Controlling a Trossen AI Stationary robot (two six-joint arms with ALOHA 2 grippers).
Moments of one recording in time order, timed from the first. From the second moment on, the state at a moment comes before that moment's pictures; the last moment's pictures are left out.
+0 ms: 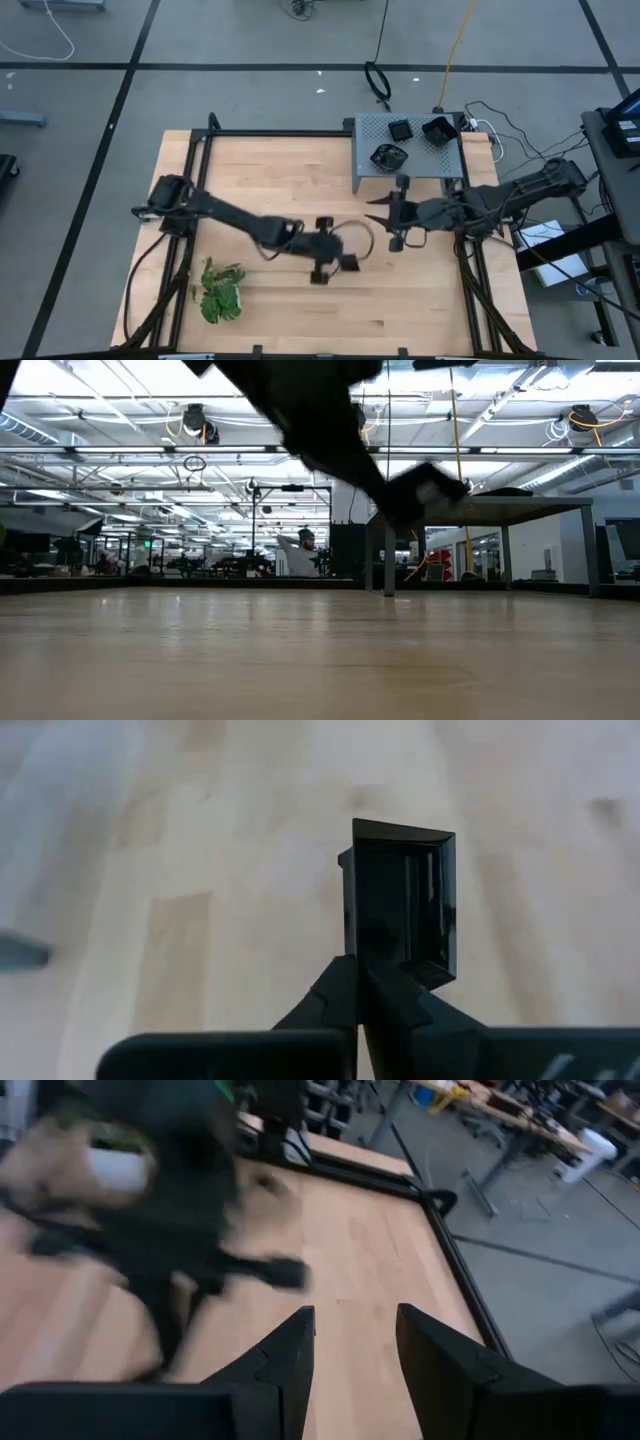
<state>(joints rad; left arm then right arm) -0.24 1.90 1.31 -0.17 -0.17 -0.02 0.33 1.08 0.96 -0.34 0.52 -0.09</state>
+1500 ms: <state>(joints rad) -0.16 1.94 1.51 -0.35 -0.08 -0.34 0.41 1.02 0.96 -0.46 0.52 0.05</state>
